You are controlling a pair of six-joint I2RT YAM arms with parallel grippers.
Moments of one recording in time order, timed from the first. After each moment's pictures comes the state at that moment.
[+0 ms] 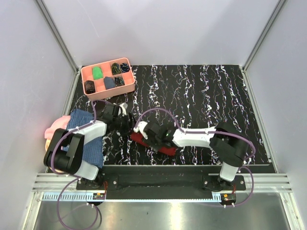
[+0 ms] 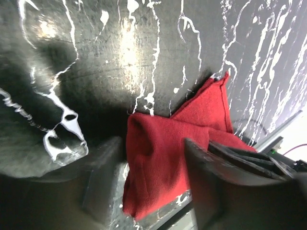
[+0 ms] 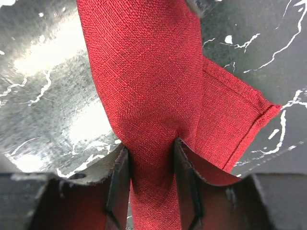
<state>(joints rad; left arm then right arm) -0.29 1.49 0.65 -0.12 0.49 -0.60 1.10 1.77 1.02 -0.21 0.13 -0.02</state>
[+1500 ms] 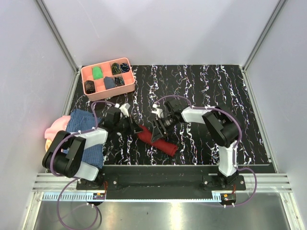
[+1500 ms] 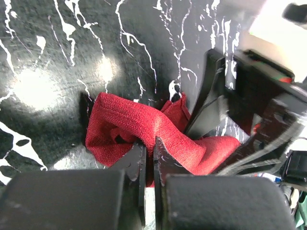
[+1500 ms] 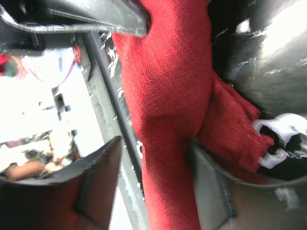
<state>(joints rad) -0.35 1.43 0.48 0.26 0.51 -0.66 0.62 2.02 1.14 -0.25 -1.01 0.20</state>
